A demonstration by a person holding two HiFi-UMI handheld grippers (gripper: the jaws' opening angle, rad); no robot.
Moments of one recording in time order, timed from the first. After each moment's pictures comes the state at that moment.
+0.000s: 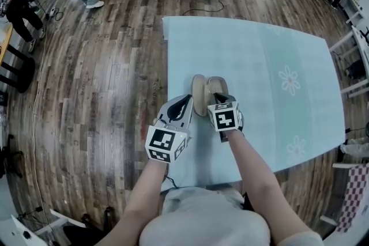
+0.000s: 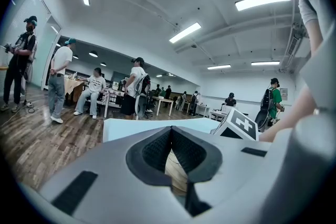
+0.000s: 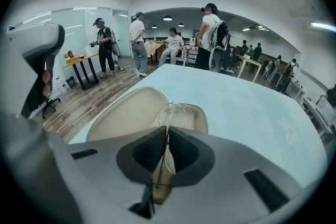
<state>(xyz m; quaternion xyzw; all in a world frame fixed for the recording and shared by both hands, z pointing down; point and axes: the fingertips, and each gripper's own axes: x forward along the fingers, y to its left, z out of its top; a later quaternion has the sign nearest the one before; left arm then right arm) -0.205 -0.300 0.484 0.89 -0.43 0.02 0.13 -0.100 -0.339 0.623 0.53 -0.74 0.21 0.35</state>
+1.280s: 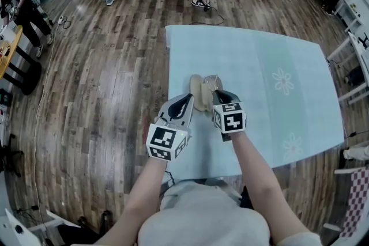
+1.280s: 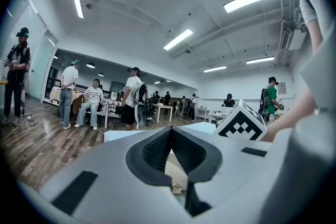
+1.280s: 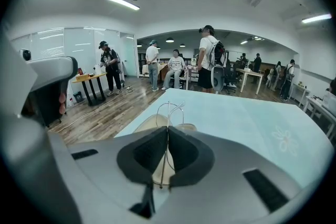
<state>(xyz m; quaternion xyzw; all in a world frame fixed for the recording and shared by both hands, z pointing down) -0.197 -0.257 0.442 0.90 -0.44 0.01 0.08 -0.097 -0.310 0.546 0.54 -0.78 0.17 0.26</state>
